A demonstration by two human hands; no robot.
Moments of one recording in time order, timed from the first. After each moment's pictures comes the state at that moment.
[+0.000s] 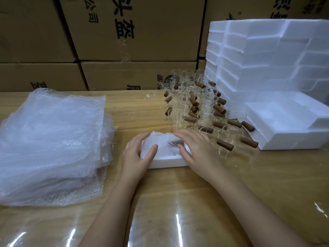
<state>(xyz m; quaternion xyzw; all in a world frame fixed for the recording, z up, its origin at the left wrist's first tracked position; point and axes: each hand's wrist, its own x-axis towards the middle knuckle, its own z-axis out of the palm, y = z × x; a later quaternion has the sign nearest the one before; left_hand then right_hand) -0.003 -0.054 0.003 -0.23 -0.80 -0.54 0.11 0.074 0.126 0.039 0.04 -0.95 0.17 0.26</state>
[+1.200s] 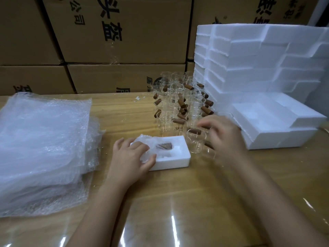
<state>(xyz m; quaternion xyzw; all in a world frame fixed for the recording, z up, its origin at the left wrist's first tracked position) 0.002 -0.046 0.020 -0.34 -0.89 -0.20 0.22 0.106 0.194 0.080 0.00 -0.89 0.28 0.36</state>
